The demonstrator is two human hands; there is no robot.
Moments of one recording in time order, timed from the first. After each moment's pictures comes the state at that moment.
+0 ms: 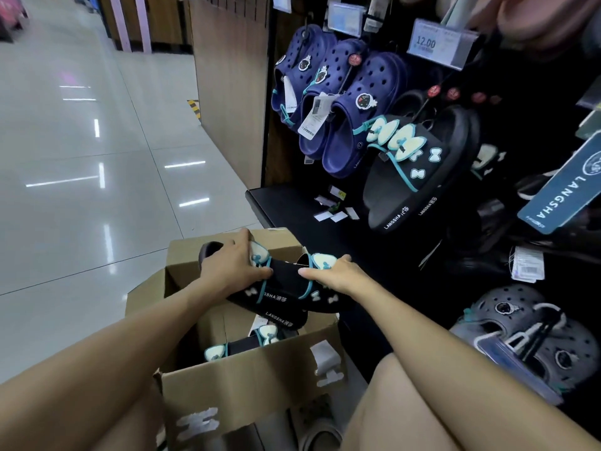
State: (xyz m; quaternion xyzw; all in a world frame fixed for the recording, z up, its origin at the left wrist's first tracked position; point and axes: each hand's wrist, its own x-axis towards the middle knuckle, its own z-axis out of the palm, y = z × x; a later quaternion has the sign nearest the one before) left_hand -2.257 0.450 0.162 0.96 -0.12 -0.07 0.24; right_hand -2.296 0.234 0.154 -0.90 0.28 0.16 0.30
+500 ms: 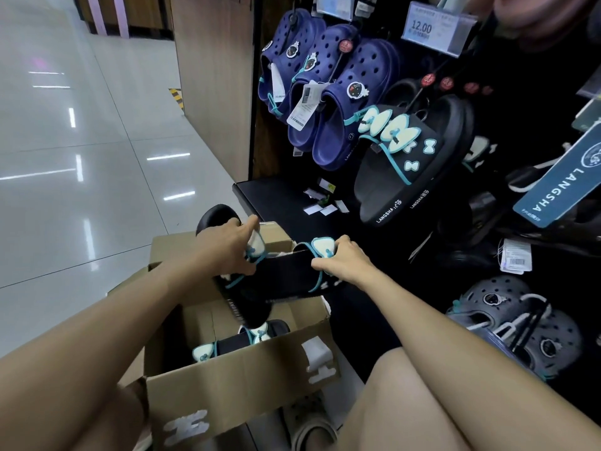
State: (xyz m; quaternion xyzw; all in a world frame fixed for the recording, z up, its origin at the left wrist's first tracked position) left_hand -2.230 0.445 0.183 0.96 -0.27 -0.06 0.03; right_hand -2.291 0.213 0.160 -0.93 0.24 0.10 0.28
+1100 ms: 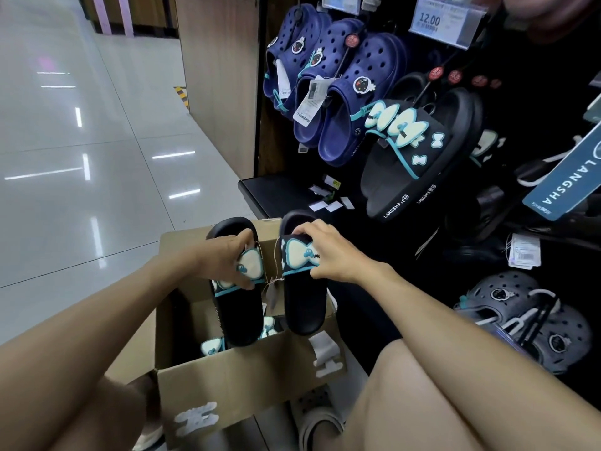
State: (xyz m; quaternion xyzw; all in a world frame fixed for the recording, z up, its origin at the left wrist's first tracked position) left_hand -2.226 0.474 0.168 0.91 -0.32 -0.22 0.12; right_hand -2.287 0.235 0.168 -0.98 -0.07 0.07 0.19
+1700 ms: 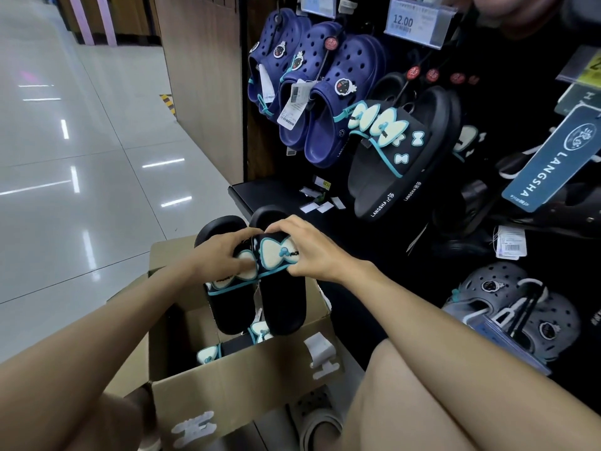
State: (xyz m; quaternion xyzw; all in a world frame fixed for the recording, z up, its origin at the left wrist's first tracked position) left_hand -2.231 0.458 0.174 0.90 -0.28 -0.17 0.27; right_hand -2.283 0.252 0.174 -0.96 -0.12 0.01 0.25
